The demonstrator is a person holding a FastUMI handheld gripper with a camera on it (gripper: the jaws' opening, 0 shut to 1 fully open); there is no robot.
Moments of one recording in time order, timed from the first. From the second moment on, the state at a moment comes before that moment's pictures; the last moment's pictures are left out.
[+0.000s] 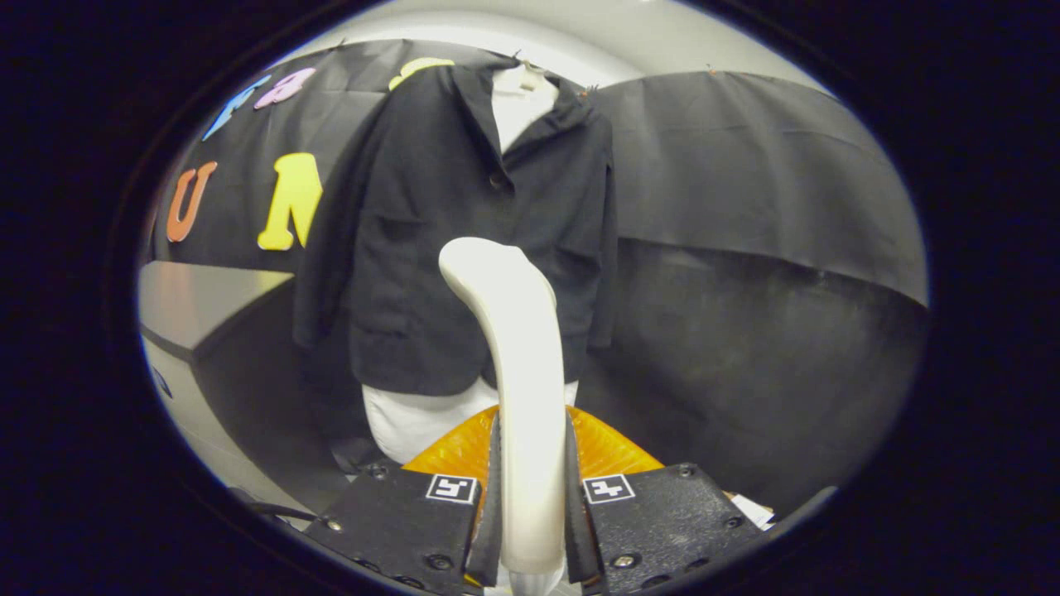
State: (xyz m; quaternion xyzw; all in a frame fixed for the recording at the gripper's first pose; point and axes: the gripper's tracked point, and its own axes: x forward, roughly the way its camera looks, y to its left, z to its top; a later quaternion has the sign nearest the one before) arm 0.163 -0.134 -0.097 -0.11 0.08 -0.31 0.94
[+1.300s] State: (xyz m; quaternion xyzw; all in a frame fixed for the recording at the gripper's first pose) arm -0.044 0.002 0.033 -0.09 -0.05 -0.04 0.99
